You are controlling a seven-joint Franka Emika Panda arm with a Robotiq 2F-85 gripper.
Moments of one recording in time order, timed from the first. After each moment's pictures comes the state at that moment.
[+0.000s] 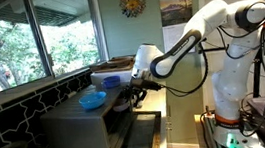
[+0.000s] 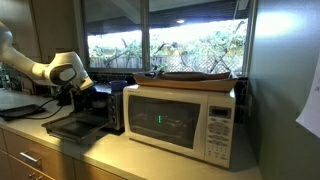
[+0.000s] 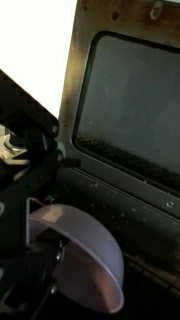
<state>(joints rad) 0.04 -0.39 0.25 -2.58 0.10 2.64 1.22</state>
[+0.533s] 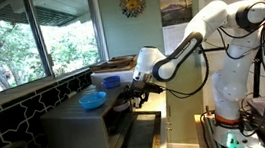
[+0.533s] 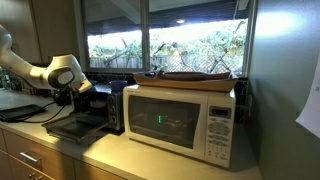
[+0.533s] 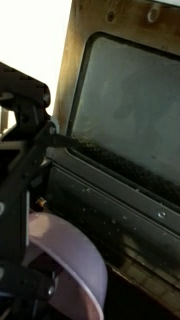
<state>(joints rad) 0.04 -0.39 0.26 -2.61 0.09 2.69 1.20</state>
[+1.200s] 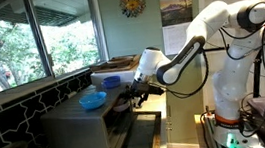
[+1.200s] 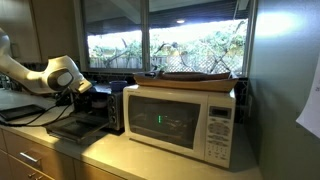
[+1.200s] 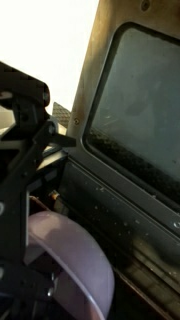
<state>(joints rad) -0.01 -0.40 0.30 -2.65 -0.03 2.79 1.20</state>
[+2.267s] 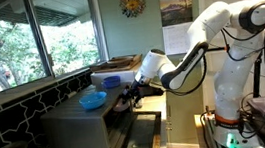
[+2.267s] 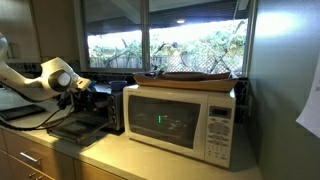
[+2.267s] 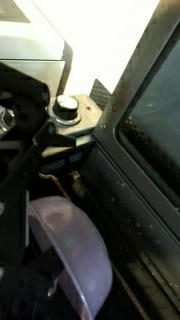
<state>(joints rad) -0.14 -0.42 0.41 -2.69 -0.28 2.93 1.17</state>
